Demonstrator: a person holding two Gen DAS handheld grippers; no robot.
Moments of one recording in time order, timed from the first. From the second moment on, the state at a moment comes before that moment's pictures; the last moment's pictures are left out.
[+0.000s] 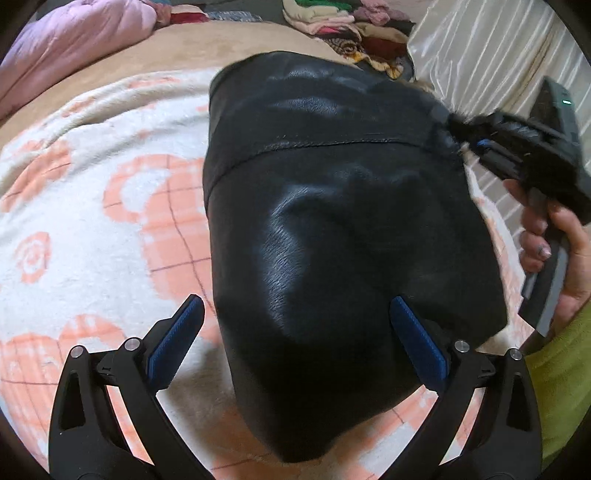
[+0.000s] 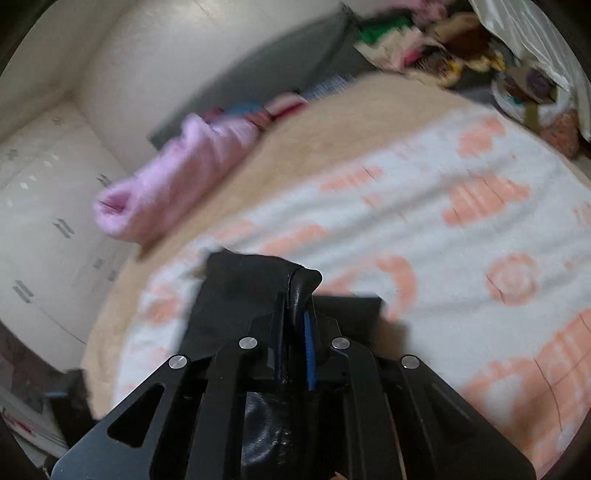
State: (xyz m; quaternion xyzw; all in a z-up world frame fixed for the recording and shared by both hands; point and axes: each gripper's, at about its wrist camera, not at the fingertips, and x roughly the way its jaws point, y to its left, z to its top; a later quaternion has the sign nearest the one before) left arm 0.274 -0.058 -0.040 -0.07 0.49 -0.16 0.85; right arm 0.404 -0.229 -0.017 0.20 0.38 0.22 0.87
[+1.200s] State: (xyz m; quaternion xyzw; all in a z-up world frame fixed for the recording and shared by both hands) left arm 0.264 -0.040 -0.041 -0.16 0.49 -0.19 0.84; right arm 0.287 -0.236 -0.052 0.24 0.44 0.25 0.83
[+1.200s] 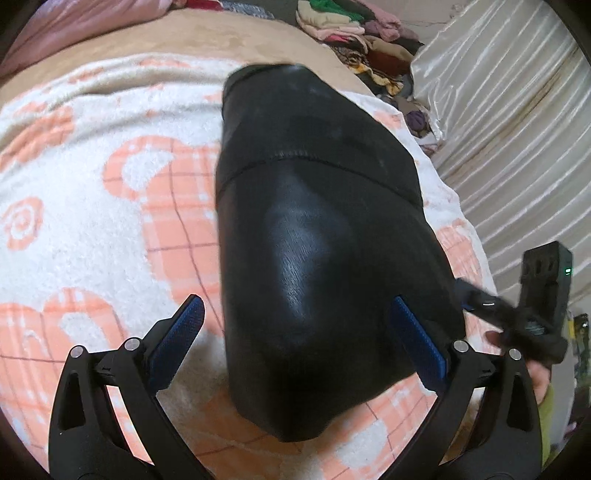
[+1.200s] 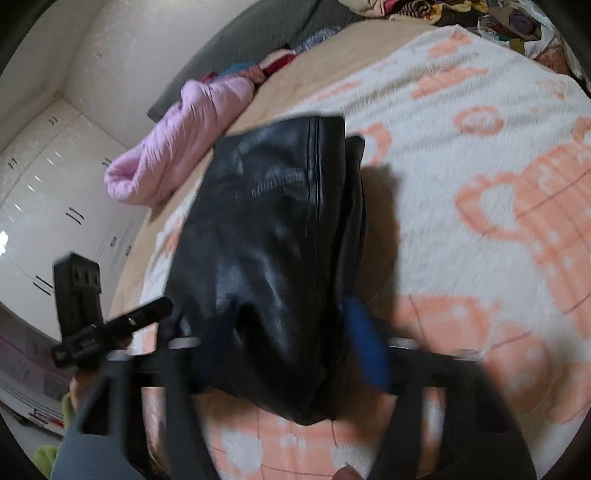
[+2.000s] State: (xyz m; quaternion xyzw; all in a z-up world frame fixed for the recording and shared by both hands) left arm 0.244 -0.058 -0.022 -0.05 0.48 -0.16 0.86; right arm 0.254 -0.200 -0.037 0.14 0.41 0.19 0.88
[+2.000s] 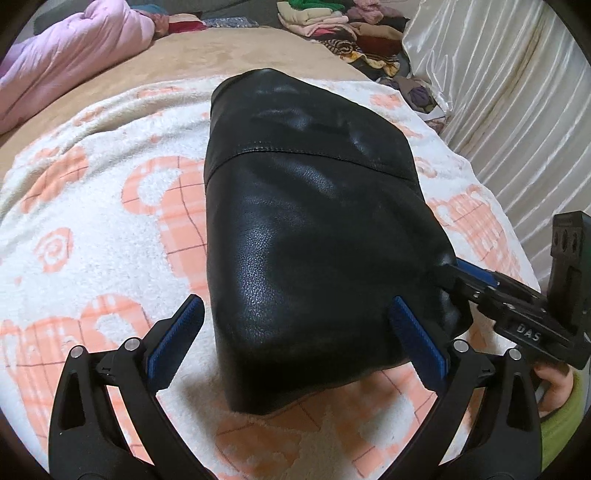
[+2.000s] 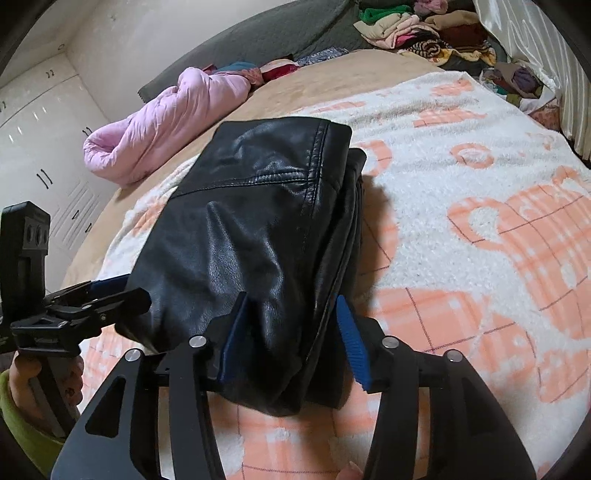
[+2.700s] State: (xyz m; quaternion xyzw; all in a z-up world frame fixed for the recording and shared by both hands) left arm 0.172 -0.058 0.017 -0.06 0.42 -0.14 0.89; right arm 0.165 -0.204 0.013 0.10 0.32 0.18 0.92
